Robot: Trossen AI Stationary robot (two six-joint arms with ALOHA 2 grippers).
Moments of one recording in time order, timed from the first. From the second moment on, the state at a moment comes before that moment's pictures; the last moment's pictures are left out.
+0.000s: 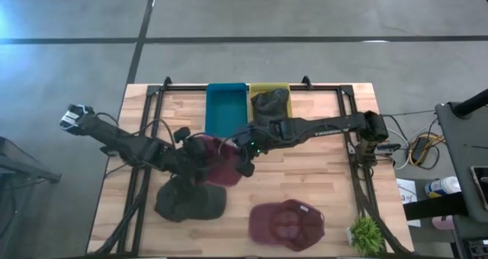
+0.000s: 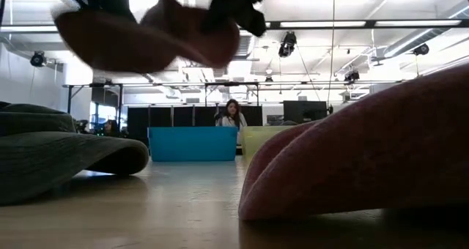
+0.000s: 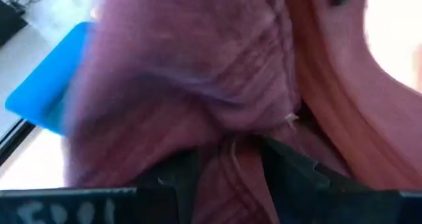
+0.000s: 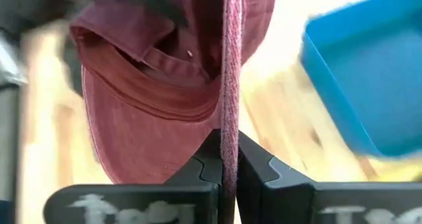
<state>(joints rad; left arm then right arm) -0.38 1.16 0.93 -0.69 -0.68 -0.57 0.08 1.87 1.72 -0.66 0.06 0.42</state>
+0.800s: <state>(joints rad) -0.36 1.11 1.04 -0.60 -0.67 -0.41 0.06 1.87 1.71 -0.67 0.19 0.28</state>
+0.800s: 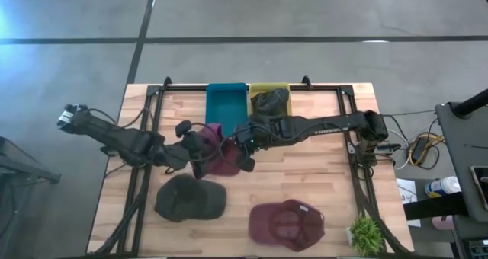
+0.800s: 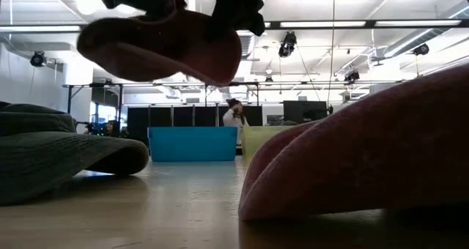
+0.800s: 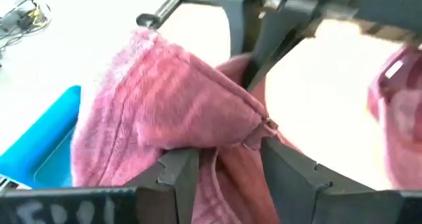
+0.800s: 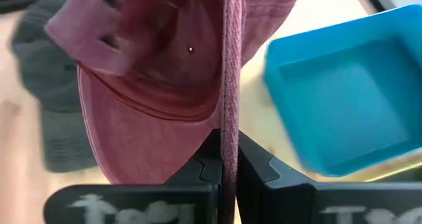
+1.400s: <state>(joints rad) -0.35 1.11 0.99 -0.64 -0.72 -0.37 0.06 1.87 1.71 -0.50 0.13 0.19</state>
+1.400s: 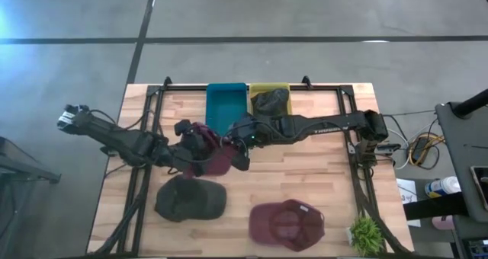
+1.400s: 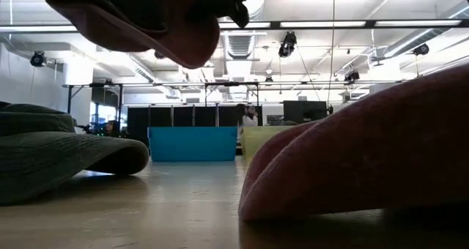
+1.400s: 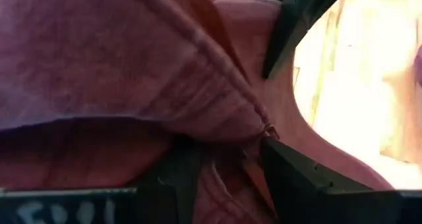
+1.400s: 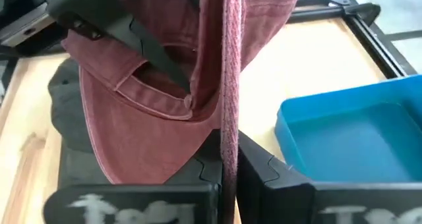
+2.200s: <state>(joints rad) -0.34 1.12 1.03 -0.80 -0.64 -0.61 -0.01 1.86 1.69 -0.56 0.16 0.23</state>
